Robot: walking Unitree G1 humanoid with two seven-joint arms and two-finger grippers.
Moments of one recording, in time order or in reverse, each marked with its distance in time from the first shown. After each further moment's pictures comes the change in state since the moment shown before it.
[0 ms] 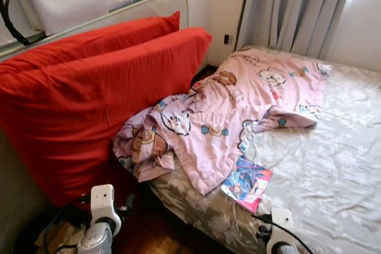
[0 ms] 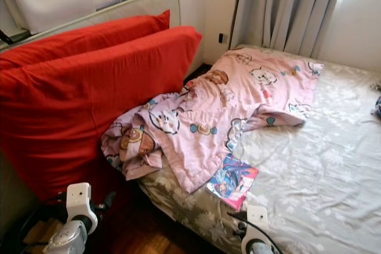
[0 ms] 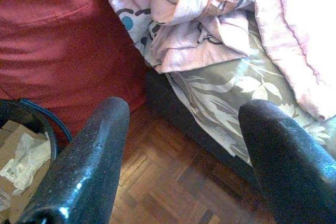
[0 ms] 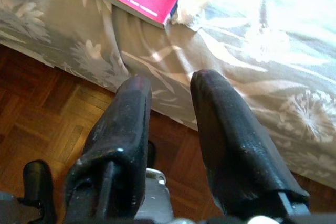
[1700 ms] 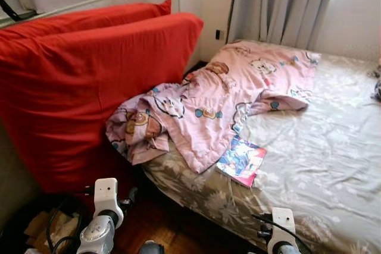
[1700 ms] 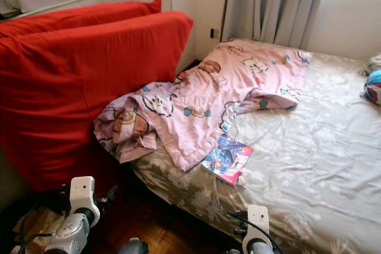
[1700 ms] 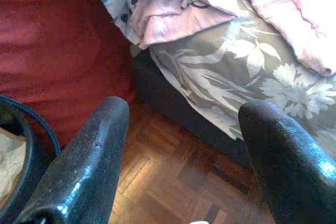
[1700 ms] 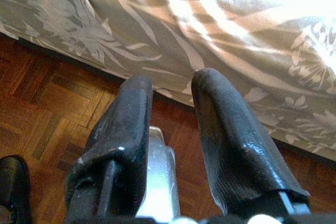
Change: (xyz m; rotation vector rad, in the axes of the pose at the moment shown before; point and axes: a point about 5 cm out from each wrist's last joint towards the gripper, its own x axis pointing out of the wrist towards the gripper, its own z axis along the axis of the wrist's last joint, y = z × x) left arm 0.006 -0.009 0.012 0.044 -0.031 -0.033; right arm 0.000 -0.002 0.002 -0.026 -0.017 -0.021
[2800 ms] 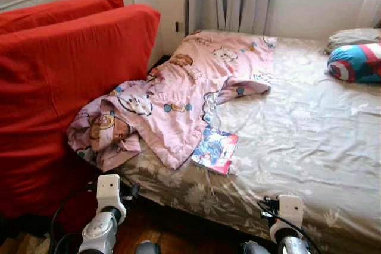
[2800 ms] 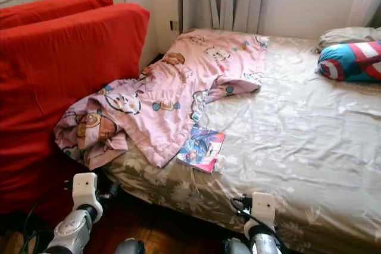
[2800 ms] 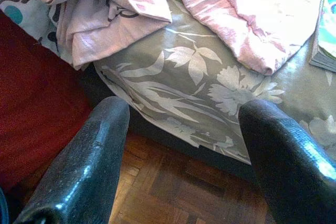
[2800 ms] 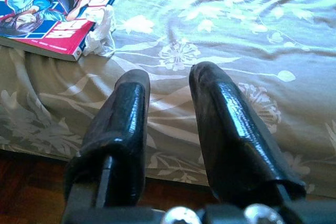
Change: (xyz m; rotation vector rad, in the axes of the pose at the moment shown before) left arm 0.003 -0.001 0.008 -0.008 -0.032 -0.016; right arm -0.010 0.001 0.036 0.028 -0.425 0.022
